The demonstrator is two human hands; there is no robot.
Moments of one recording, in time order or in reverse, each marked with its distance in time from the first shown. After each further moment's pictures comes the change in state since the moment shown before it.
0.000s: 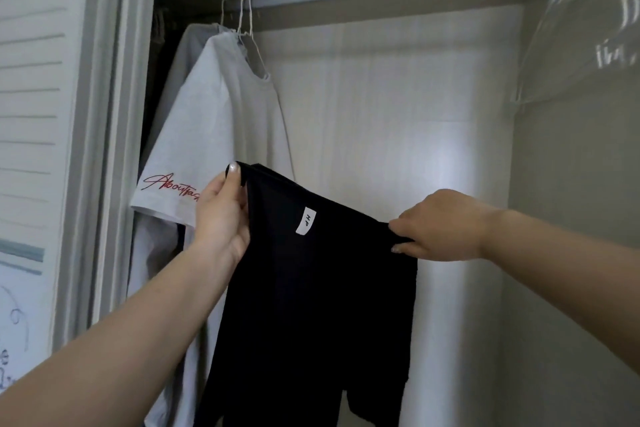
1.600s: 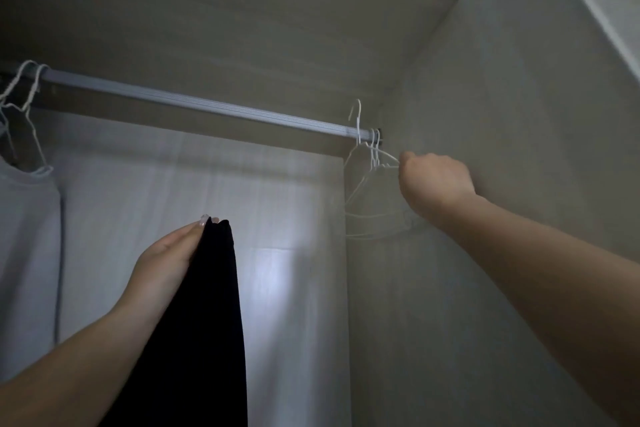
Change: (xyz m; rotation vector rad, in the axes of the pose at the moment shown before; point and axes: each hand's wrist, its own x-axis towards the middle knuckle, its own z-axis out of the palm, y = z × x) left_hand 0.108 -0.075 0.188 0.068 -0.467 0.010; right_hand -0.057 0.222 -0.099 -0.373 0.232 1.199
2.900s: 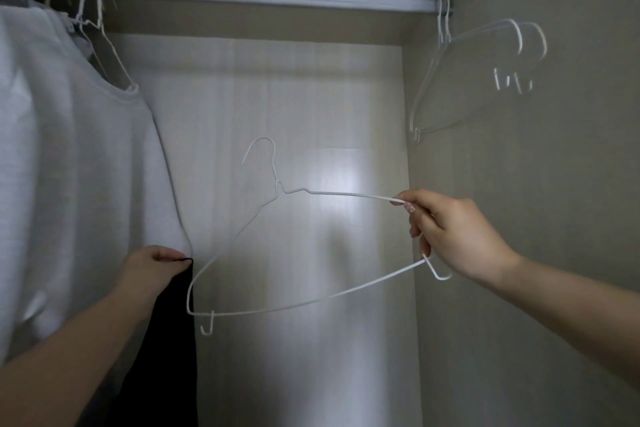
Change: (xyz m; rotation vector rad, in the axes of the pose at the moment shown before) left_hand -0.045 -0.079 -0.186 0.696 0.279 -0.291; right_hand -0.196 -0.085 0.047 1.142 -0.275 -0.092
